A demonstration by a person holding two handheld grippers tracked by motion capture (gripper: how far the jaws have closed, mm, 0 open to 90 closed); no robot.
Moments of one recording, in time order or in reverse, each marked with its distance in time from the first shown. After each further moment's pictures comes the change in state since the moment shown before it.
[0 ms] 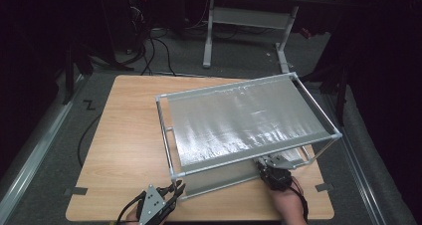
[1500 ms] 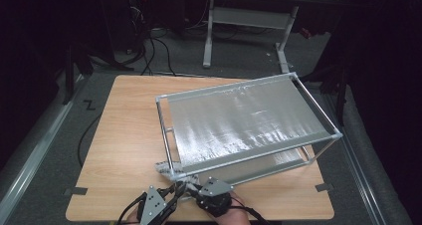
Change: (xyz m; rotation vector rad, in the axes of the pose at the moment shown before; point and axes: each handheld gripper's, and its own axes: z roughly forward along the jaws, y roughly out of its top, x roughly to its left) left arm -0.004 0.000 0.000 0.002 0.009 0.000; right arm 0.171 0.033 -0.015 -0.146 0.515 -0.228
